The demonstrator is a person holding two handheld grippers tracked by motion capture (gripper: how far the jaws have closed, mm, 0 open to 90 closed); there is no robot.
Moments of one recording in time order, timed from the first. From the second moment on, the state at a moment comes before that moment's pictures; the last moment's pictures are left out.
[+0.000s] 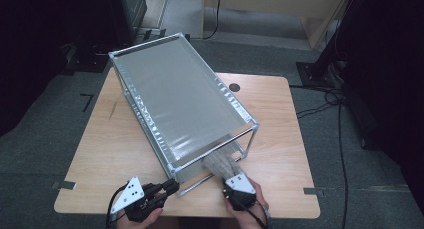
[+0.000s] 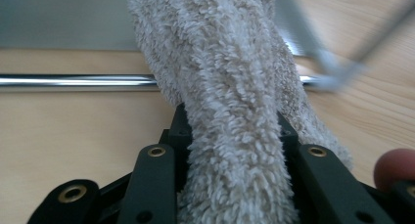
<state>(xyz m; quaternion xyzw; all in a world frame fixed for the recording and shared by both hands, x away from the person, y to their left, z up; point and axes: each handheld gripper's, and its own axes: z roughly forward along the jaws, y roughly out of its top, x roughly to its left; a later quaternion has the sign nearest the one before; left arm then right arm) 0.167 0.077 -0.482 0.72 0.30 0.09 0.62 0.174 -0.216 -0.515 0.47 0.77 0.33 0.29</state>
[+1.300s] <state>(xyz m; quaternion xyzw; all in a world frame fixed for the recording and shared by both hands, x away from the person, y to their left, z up) 0.166 0.077 -0.484 0.71 0.30 0.09 0.63 0.146 -0.151 -0.513 0.35 0.83 0.39 0.17</state>
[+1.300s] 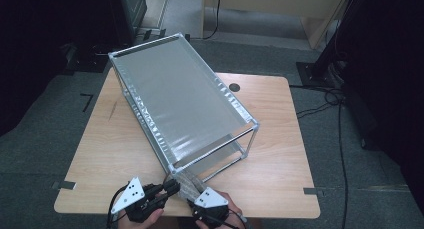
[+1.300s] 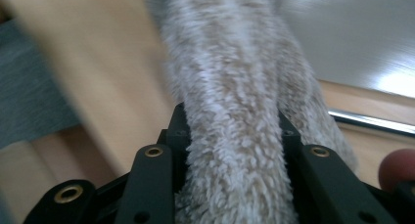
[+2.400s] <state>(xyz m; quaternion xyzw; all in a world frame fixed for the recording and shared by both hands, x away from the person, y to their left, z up) 0.165 0.079 -0.486 0.71 0.30 0.08 0.63 0.184 -0.293 -0.427 0.53 0.65 0.48 0.25</state>
